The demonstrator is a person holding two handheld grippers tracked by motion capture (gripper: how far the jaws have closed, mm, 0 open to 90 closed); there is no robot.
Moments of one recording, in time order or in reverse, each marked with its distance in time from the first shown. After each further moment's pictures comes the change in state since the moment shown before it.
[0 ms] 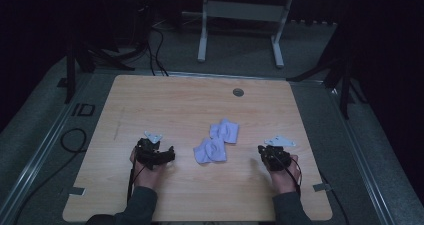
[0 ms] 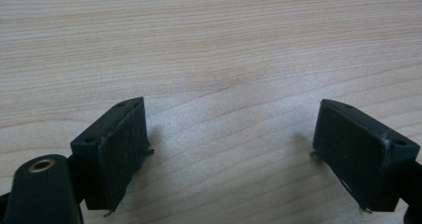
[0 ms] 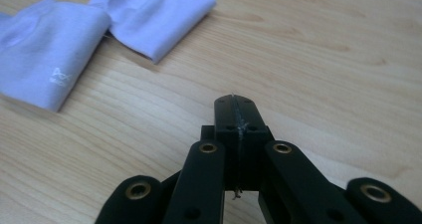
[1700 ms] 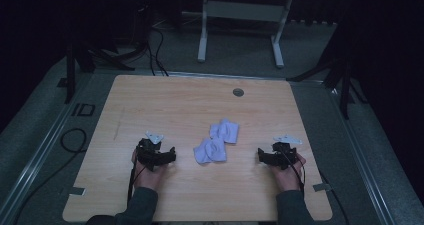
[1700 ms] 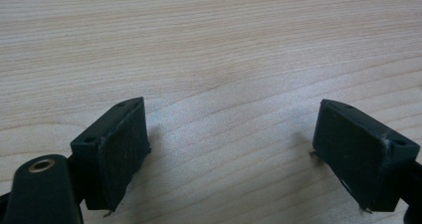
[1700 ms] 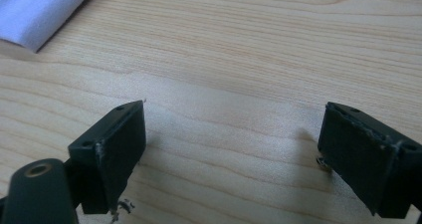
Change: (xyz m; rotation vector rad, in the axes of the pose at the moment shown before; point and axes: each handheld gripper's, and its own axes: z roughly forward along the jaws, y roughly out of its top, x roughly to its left) left arm -0.003 -0.001 0.000 -0.005 -0.020 0.018; right arm -0.040 -0.024 0.037 0.041 -0.074 0.175
